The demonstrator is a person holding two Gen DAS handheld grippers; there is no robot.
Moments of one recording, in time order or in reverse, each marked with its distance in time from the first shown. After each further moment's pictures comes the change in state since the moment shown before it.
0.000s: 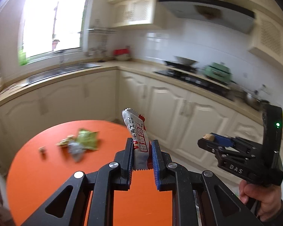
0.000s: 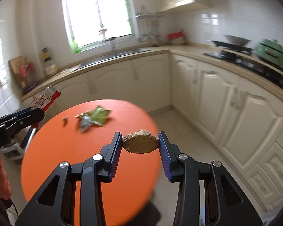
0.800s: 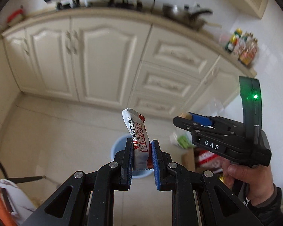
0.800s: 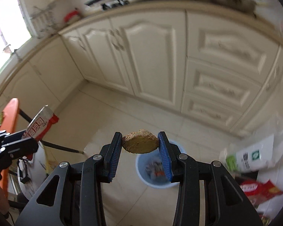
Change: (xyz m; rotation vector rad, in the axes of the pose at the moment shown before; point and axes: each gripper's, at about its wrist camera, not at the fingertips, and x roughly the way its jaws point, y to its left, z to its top) left arm 0.275 -0.256 -0.051 0.287 0.530 -0.515; right arm -0.028 -0.321 -0.174 0.480 0.262 -0.394
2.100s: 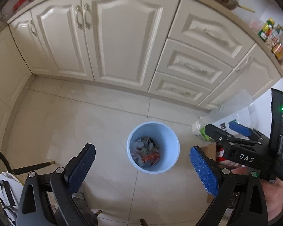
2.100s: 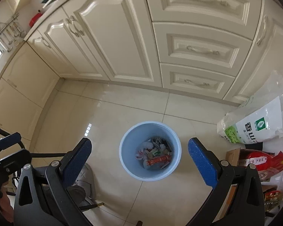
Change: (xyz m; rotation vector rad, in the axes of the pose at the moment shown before) left arm 0.154 0.020 0.096 -0.075 0.131 0.181; right arm 0.051 -0.050 -0.010 0.170 0.071 -0.076
